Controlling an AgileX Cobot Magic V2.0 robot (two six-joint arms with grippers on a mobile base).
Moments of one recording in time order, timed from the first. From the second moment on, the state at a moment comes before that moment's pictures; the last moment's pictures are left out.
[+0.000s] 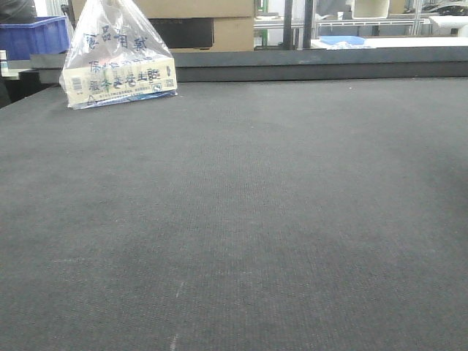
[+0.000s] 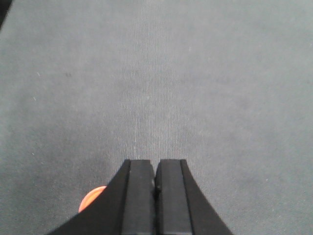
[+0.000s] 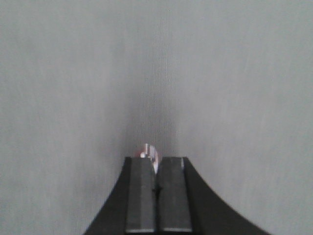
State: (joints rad) left arm 0.03 1.01 -0.95 -0.01 0.73 -0.06; right arm 0.06 1.03 -0.97 0.04 0.94 -0.03
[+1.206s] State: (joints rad) left arm 0.03 1.02 -0.95 -0.01 0.71 -0.06; right arm 0.06 1.57 -1.01 0.09 0.93 -0.02
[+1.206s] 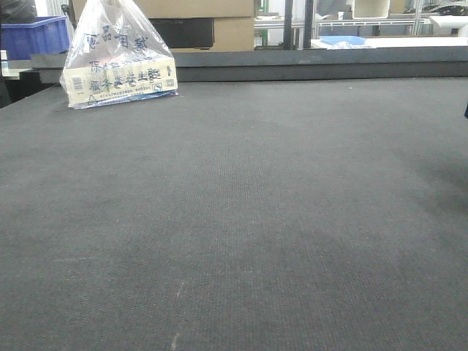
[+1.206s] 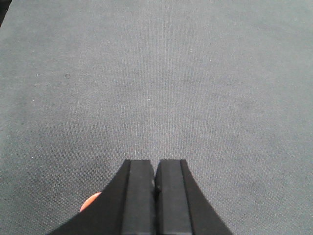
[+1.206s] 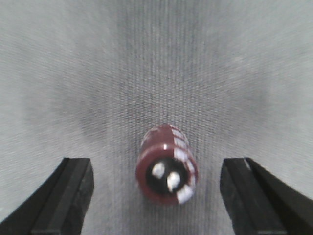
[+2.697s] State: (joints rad) left arm 0.12 1.12 -0.95 0.05 0.78 -0.06; right arm 0.06 1.60 -1.02 0.04 0.90 -0.02
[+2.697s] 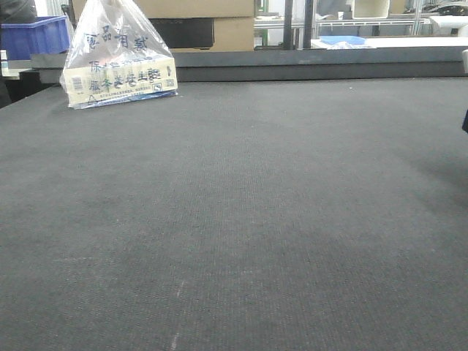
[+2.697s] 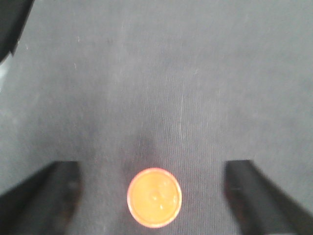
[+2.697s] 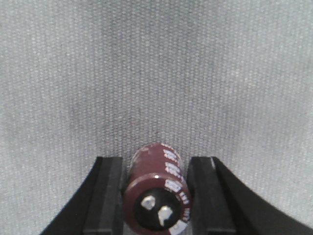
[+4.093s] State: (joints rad) left arm 0.12 1.47 -0.95 0.08 0.85 -0.03; right arm 0.06 1.59 -1.02 0.04 0.87 -0.01
